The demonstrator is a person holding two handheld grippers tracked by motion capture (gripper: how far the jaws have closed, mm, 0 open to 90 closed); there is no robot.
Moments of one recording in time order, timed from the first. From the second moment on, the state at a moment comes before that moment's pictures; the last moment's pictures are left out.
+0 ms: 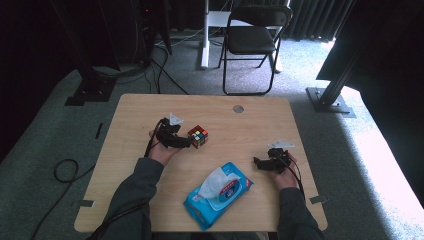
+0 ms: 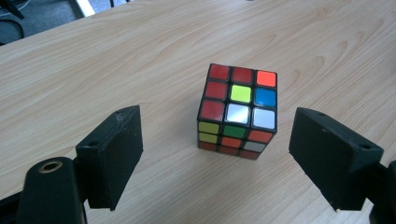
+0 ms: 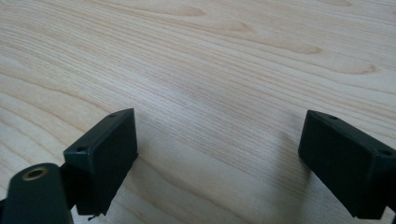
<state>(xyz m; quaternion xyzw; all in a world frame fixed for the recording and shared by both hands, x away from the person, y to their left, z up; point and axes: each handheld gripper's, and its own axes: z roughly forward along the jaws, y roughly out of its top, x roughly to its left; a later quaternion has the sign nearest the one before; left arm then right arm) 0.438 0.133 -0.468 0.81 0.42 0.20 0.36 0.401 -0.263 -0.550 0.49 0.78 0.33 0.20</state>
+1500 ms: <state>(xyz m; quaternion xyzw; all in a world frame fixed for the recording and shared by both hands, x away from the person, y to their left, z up) 0.470 0.100 -0.510 0.83 0.43 0.15 0.33 0.401 -0.263 -0.550 0.49 0.78 0.33 0.20</state>
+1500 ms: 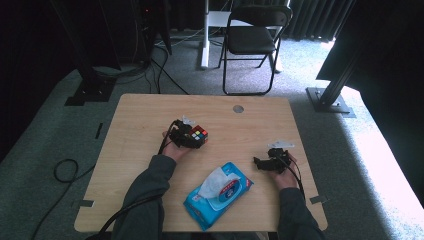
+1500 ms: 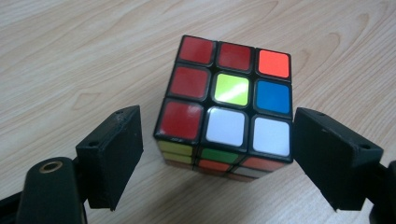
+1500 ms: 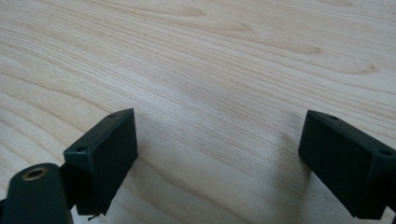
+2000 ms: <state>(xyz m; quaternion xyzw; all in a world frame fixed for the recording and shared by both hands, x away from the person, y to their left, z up) 0.473 0.097 -0.518 0.83 0.42 0.14 0.33 0.401 -0.263 -0.550 0.49 0.78 0.33 0.20</state>
